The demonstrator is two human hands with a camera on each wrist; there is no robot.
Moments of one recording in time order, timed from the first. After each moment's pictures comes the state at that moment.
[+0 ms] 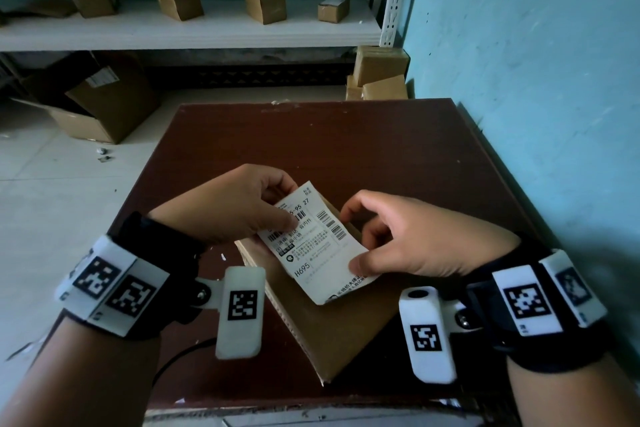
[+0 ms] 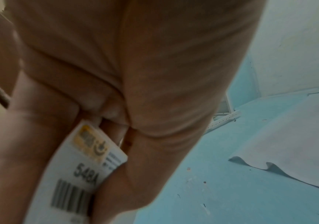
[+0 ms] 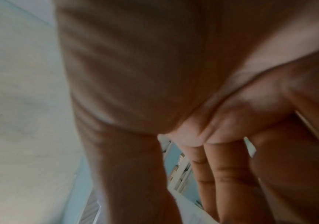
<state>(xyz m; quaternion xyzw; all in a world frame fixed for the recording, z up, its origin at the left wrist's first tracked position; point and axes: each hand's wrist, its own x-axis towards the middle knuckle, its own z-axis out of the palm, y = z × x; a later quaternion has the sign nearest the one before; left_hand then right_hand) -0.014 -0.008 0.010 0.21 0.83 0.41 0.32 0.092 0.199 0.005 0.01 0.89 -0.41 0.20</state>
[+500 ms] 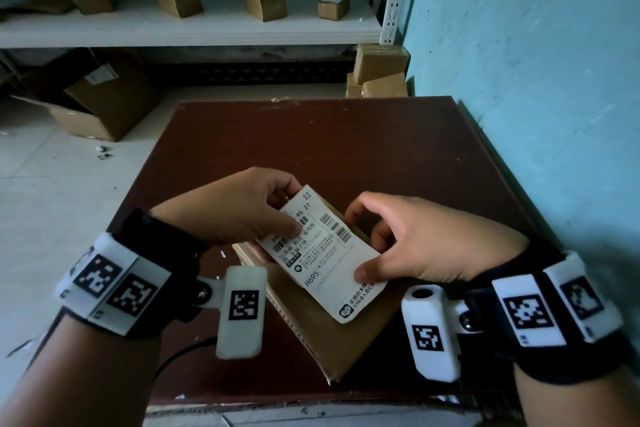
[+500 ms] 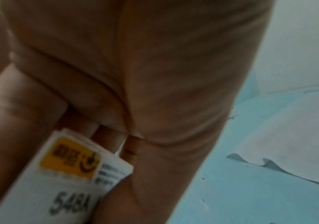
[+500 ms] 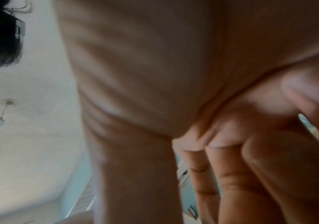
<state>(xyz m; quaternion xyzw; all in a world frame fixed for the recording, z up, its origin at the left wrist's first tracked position) -0.007 -0.007 0.015 0.21 0.81 0.40 0.36 0.098 0.196 0.010 0.03 0.92 -0.35 0.20</state>
